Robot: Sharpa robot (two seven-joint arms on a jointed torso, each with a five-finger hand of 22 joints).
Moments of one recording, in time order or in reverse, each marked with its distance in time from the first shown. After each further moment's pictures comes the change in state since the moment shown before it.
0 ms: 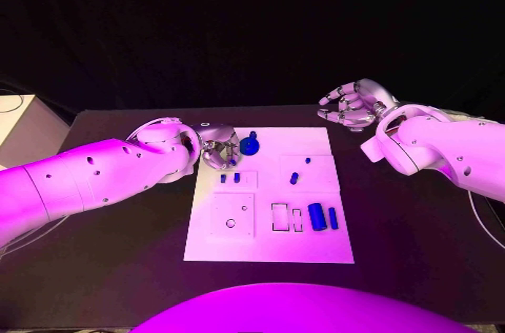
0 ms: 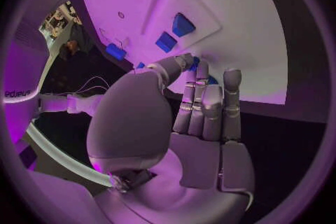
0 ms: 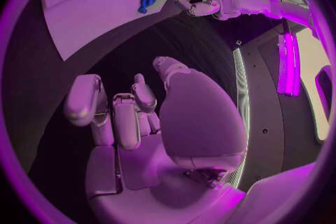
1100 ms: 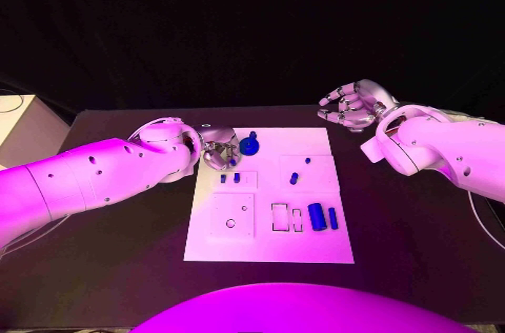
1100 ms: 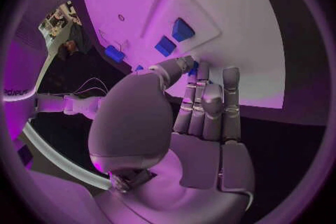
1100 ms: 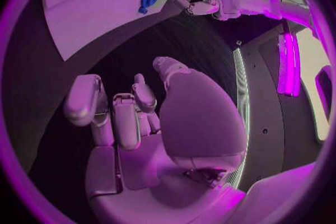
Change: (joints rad) left arm 0.001 0.007 0.002 -0.001 -0.001 0.041 -0.034; left_hand 0.003 0.011 -0.011 -0.005 0.000 -0.034 0.015 -0.035 -0.011 -0.054 0.018 -0.003 0.027 -0.029 0.014 -0.008 -0.062 0.000 -0.046 0.005 -0.031 -0.044; right arm -0.002 0.001 0.000 -0.002 0.000 0.001 0.000; right_hand 0.000 0.000 0.003 0.003 0.000 0.000 0.000 0.000 0.000 0.000 0.000 0.000 -0.001 0.000 0.000 0.000 0.000 0.000 0.000 0.000 0.000 0.000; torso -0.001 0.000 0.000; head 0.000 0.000
